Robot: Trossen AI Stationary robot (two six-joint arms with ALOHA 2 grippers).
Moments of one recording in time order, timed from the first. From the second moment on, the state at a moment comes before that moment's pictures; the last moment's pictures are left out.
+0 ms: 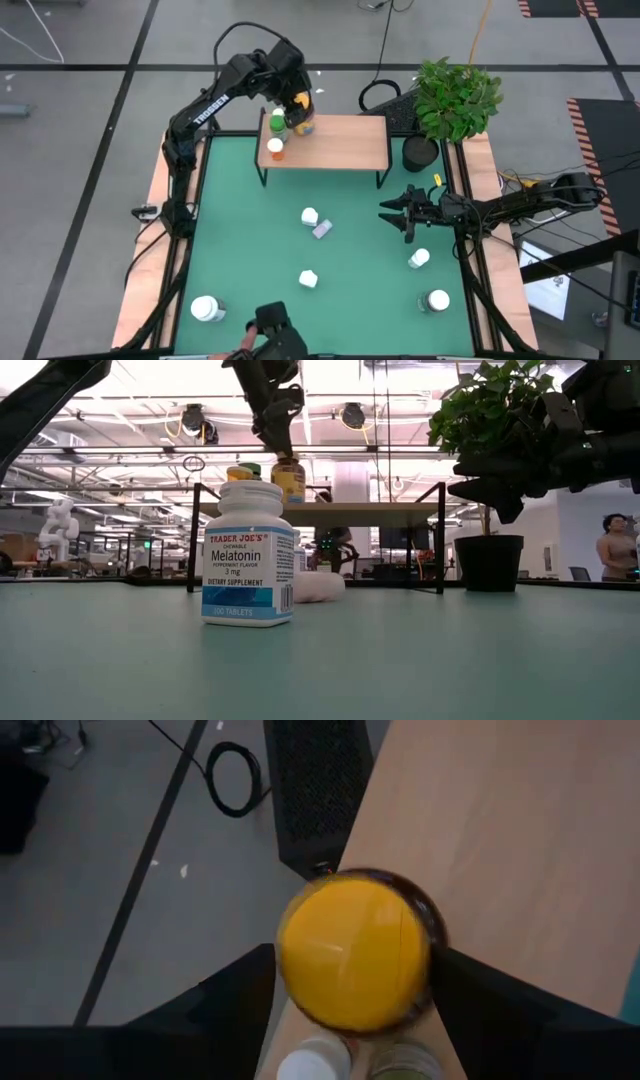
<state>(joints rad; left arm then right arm) 0.65 2.01 2.33 -1.28 -0.03 0.39 0.02 0.92 0.02 0.83 0.16 0.38</state>
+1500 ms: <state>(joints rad) -0.31 1.71 1.65 -1.04 -0.55 -0.25 0.13 0.92 0.02 0.90 0.18 0.35</state>
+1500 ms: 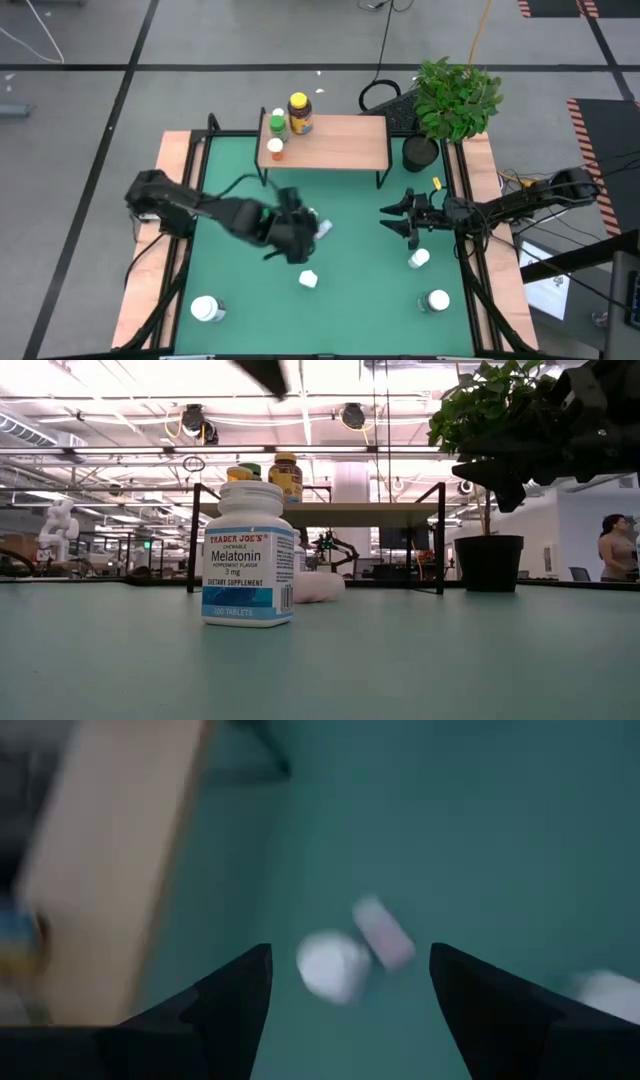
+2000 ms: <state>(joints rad) -0.71 1.57 1.39 -1.33 -0.11 -1.58 0.14 0.92 0.02 0.90 0.19 0.35</state>
